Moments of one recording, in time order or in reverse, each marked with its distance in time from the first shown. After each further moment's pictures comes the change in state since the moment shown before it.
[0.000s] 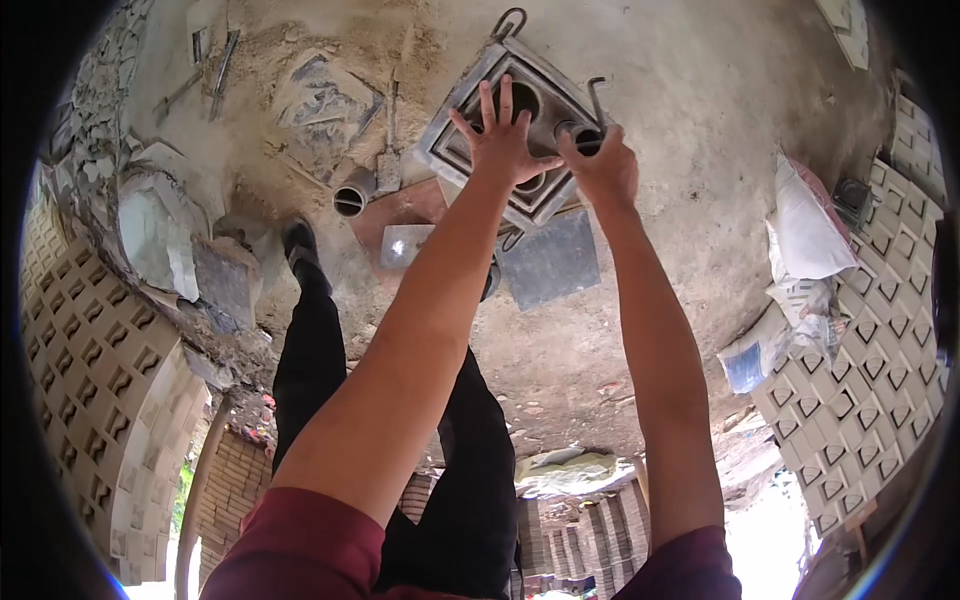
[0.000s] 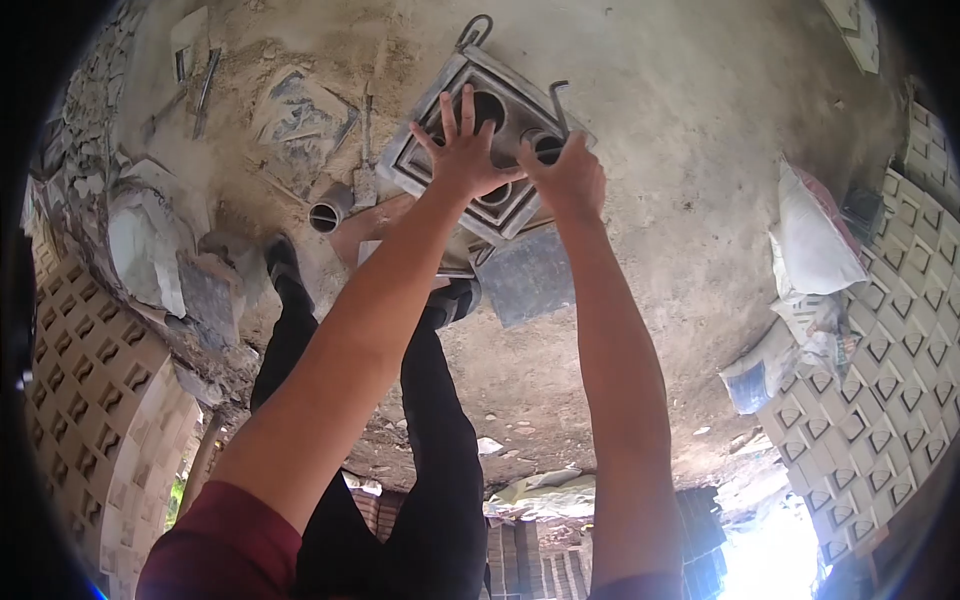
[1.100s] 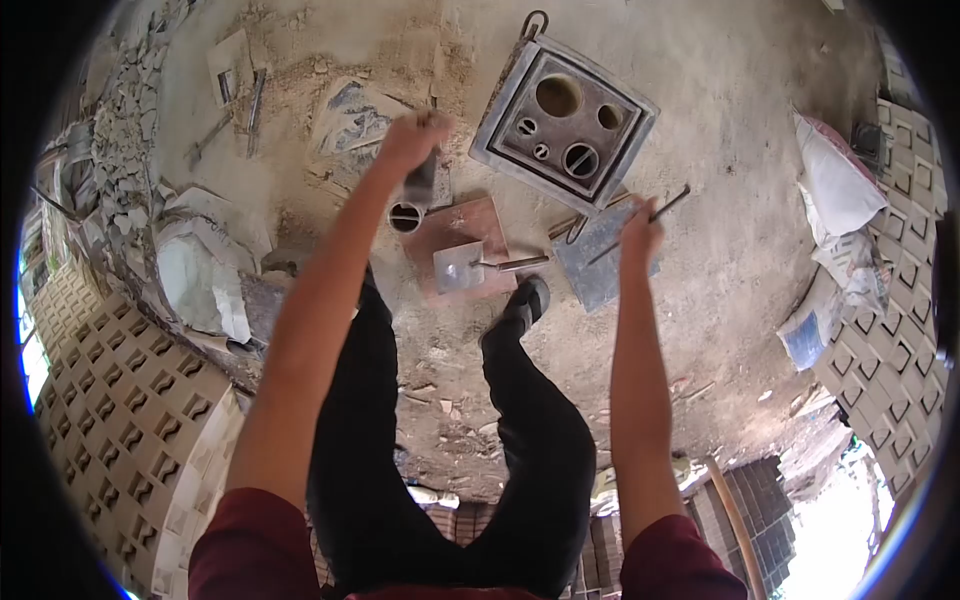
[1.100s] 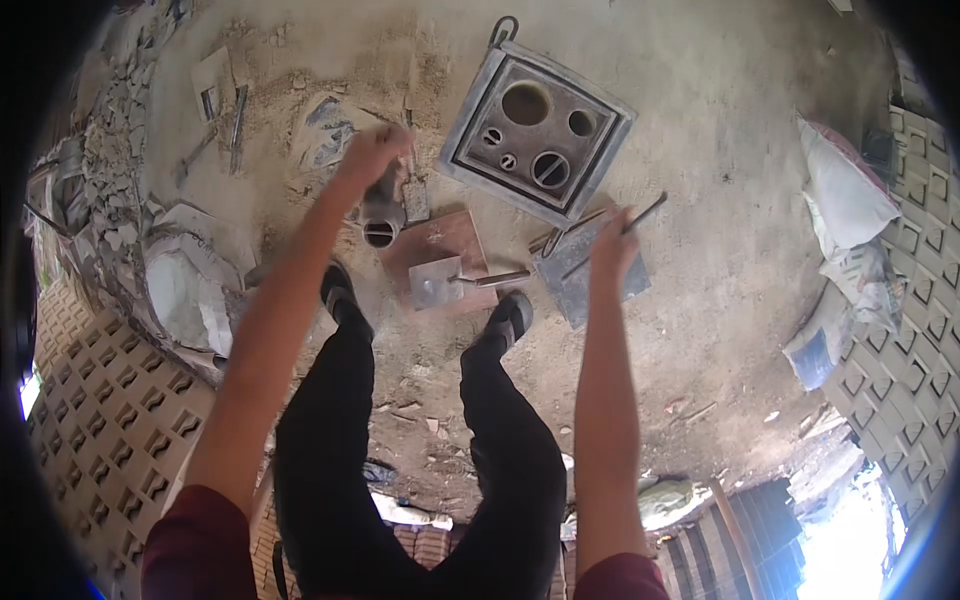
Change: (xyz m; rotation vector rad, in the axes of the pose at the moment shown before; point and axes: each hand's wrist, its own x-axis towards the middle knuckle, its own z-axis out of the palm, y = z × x) left_hand -0.017 -0.208 -0.070 -1.085 -0.127 -0.040; right_hand -0.114 0.061 0.106 0.883 0.308 0.600
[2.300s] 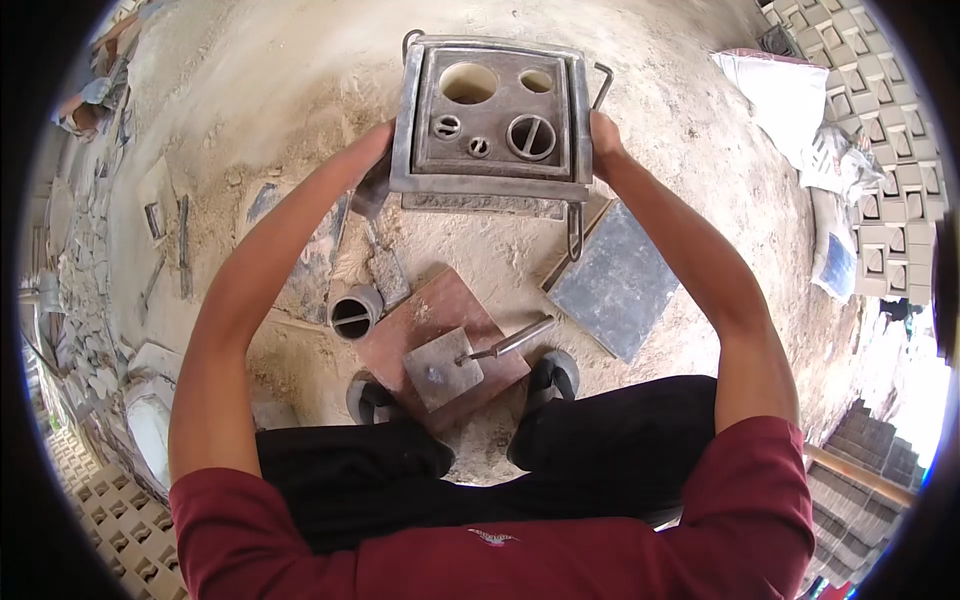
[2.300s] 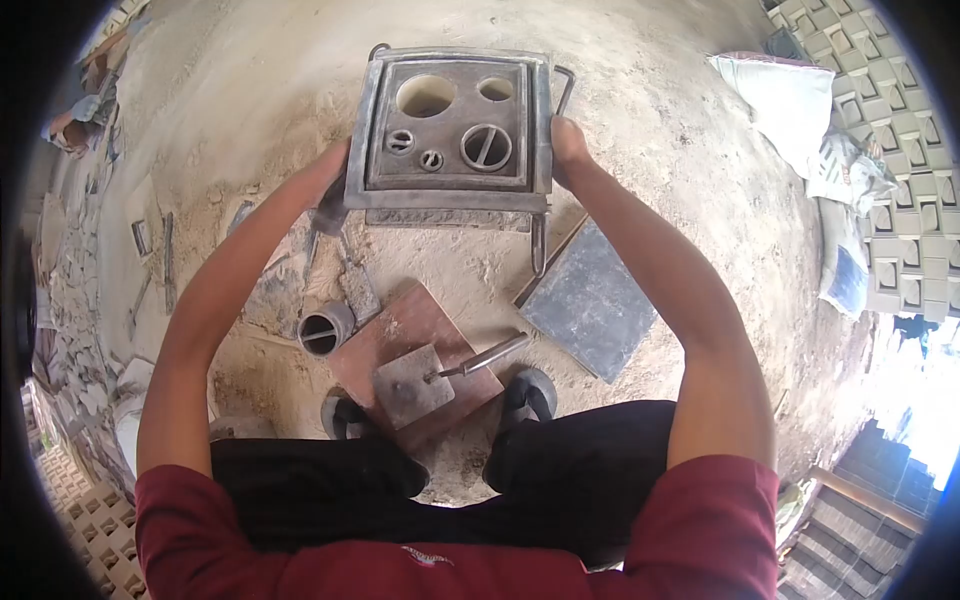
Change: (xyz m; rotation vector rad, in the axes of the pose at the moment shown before) left_hand 0.107 -0.034 0.050 0.323 -0.426 0.132; right_hand 0.123 0.014 0.069 0.605 -0.422 -0.188
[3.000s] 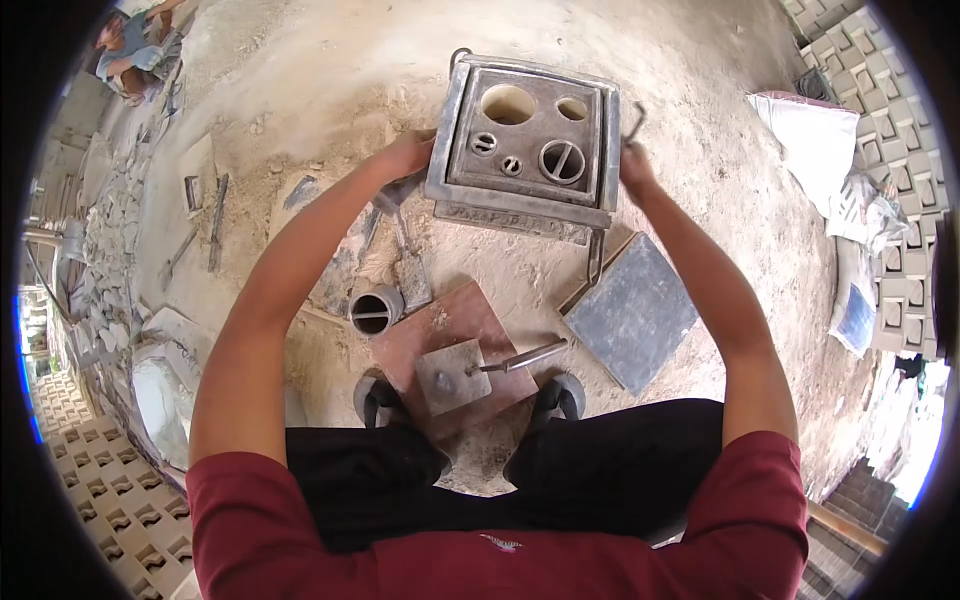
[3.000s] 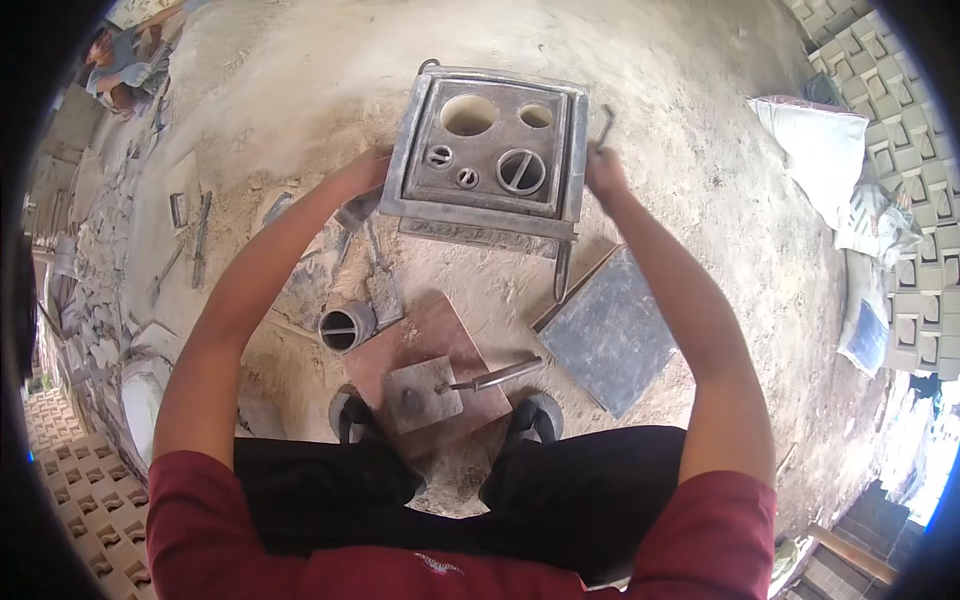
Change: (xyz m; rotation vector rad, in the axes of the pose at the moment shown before) left_hand 0.013 -0.017 -0.021 0.590 0.149 0.222; right_hand 0.061 0.026 -0.043 -0.527 0.020 -0.223
